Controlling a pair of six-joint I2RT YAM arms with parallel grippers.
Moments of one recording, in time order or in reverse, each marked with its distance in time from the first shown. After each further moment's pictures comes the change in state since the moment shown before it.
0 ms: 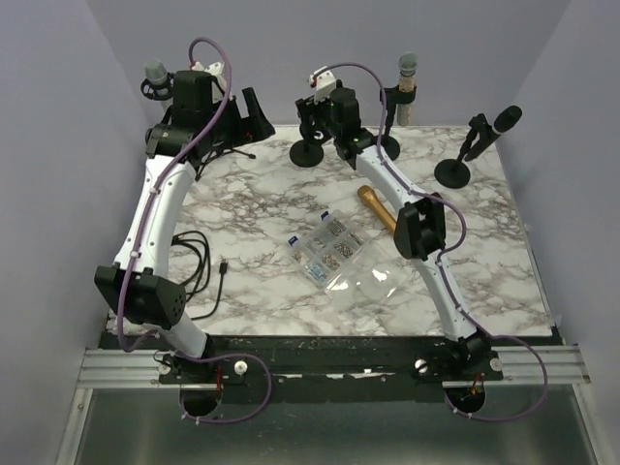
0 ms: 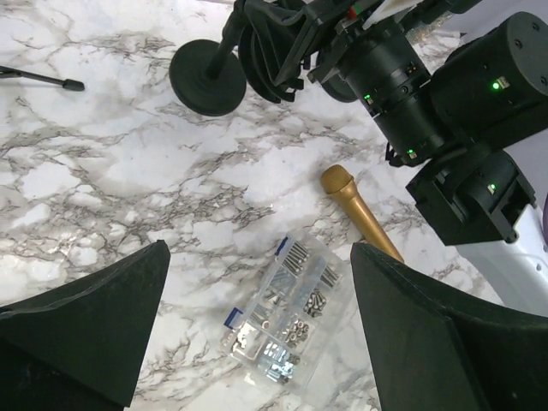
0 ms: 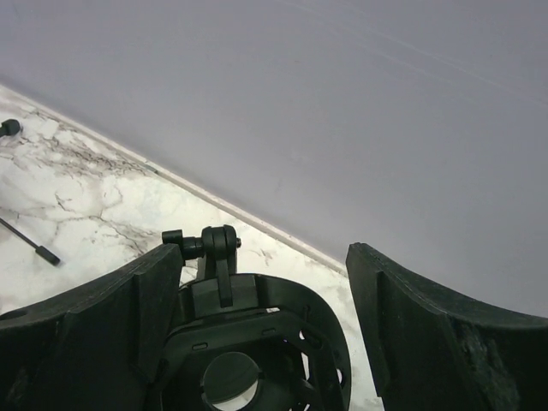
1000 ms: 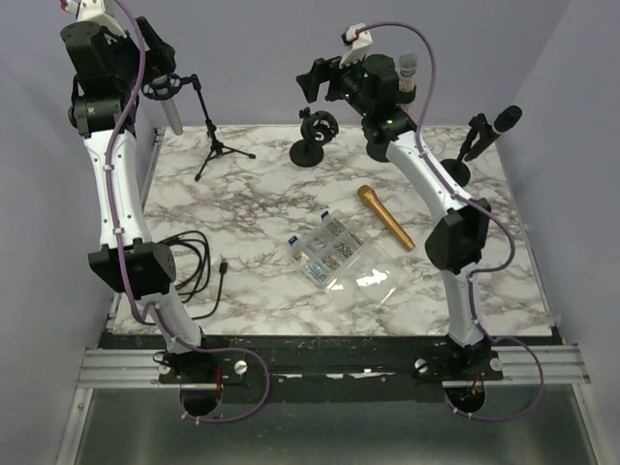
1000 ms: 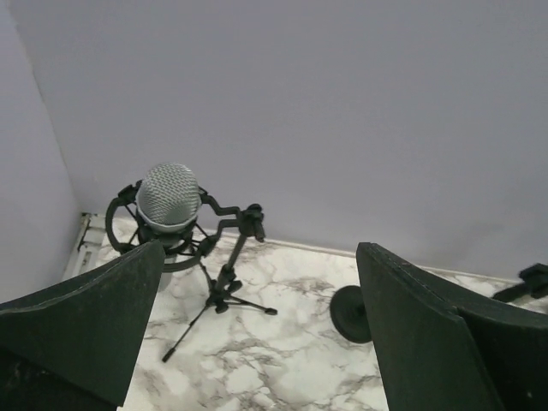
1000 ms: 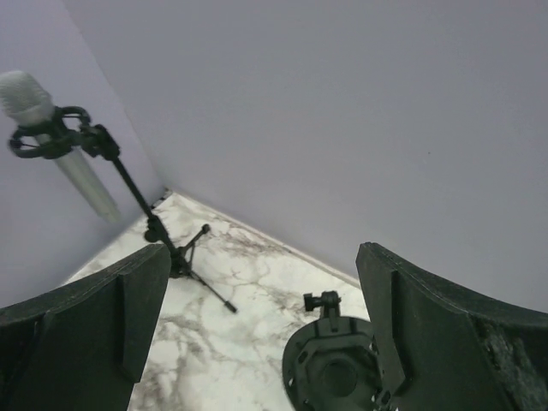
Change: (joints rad) left arm 0.415 0.146 0.357 0.238 -0.011 0.085; right arm -0.010 -0.336 -0.150 0.015 -0.197 0.300
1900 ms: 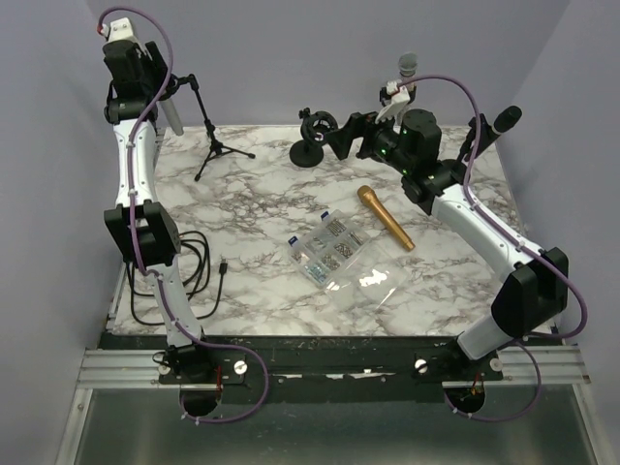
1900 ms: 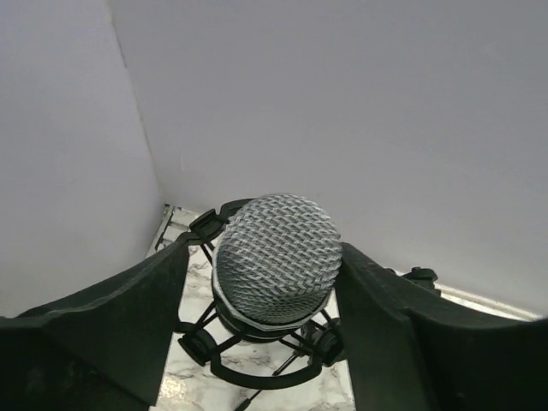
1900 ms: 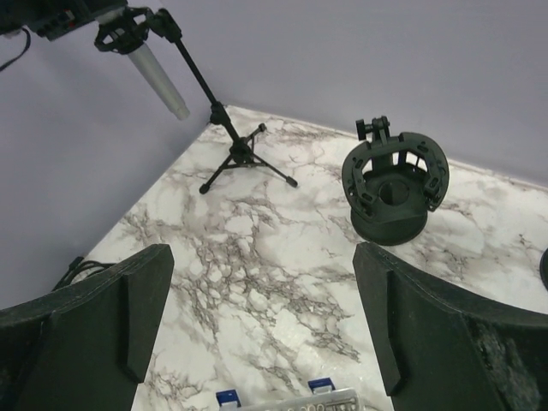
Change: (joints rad) left arm -0.012 0.360 0.093 0.155 -0.260 0.116; right arm 0.000 -0.716 -0.969 0.145 -0.059 0.180
